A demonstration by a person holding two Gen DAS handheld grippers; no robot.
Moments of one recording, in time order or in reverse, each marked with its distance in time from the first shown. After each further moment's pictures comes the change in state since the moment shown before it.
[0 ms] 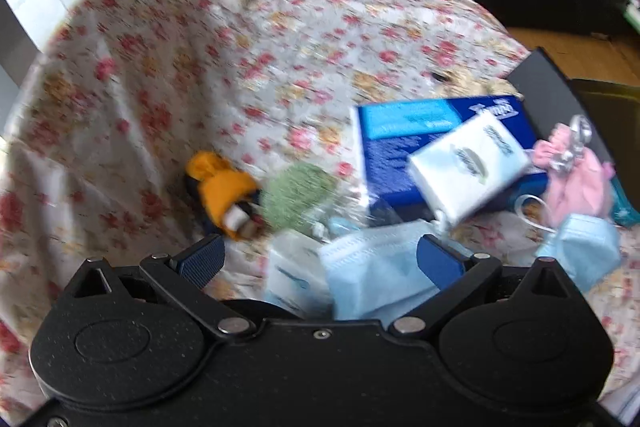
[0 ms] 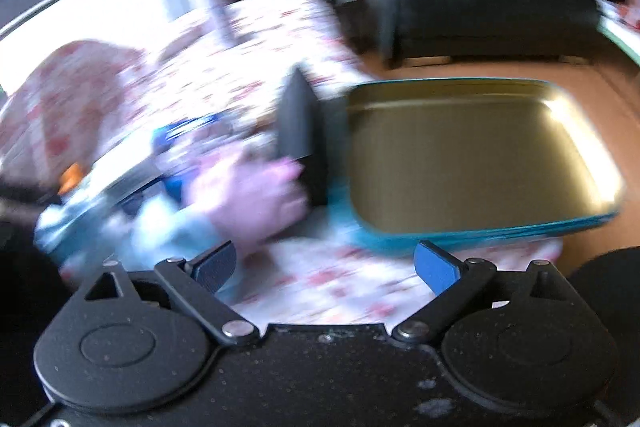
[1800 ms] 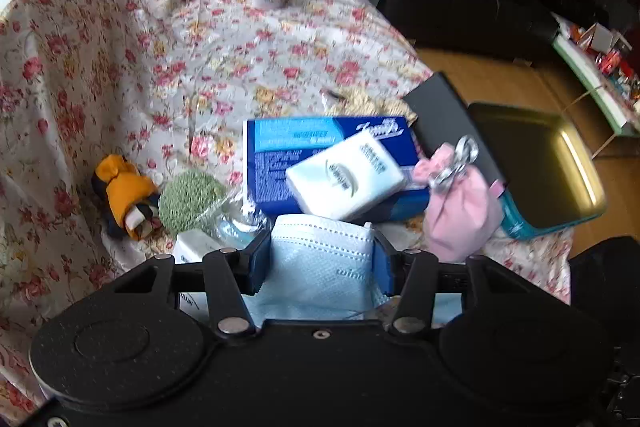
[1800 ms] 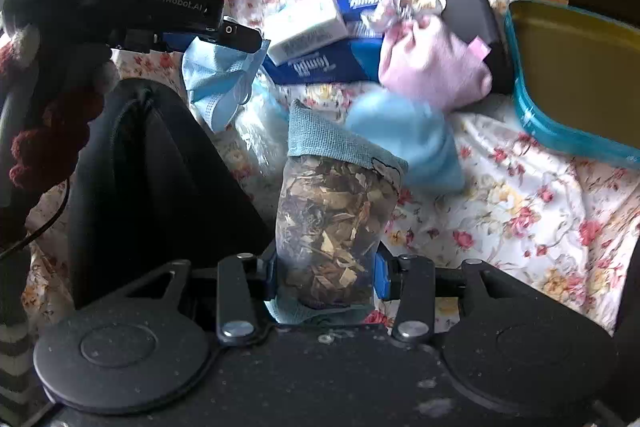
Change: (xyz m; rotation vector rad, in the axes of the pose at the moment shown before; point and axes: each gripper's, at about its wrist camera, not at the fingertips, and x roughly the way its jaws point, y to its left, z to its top) left arm -0.026 -0.015 0.001 -0.037 -0.053 -0.259; right arm -0.028 0.059 -0.044 -0.124 0.260 0.274
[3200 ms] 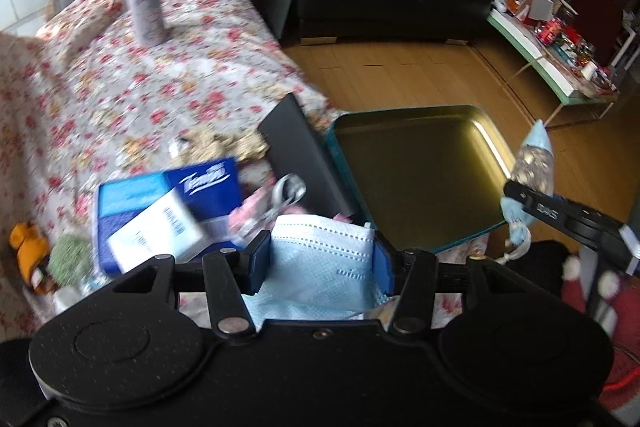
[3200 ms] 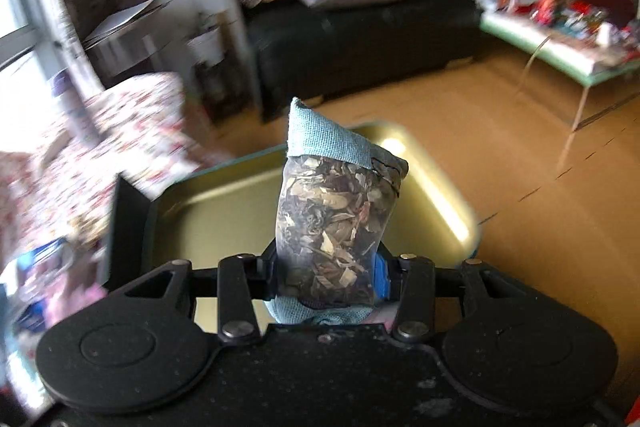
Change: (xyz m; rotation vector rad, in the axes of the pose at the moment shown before) left arm 0.005 -0.134 0.041 0.133 0.024 -0.112; right arm -0.051 -0.202 0.048 0.400 -0.448 -0.559
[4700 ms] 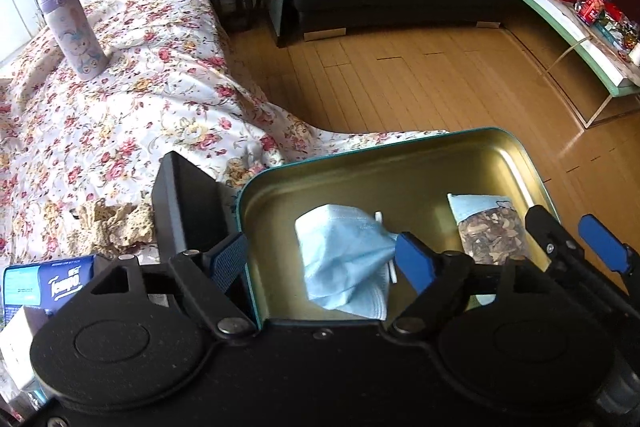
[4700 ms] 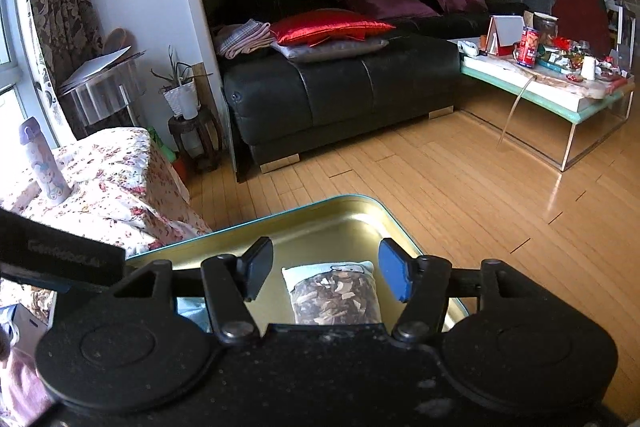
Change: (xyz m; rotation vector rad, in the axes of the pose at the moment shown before) left arm 0.128 -0.099 0.066 0.020 0.038 0.161; right arm 0.037 -0.019 0.024 0.030 -0.157 -0.026
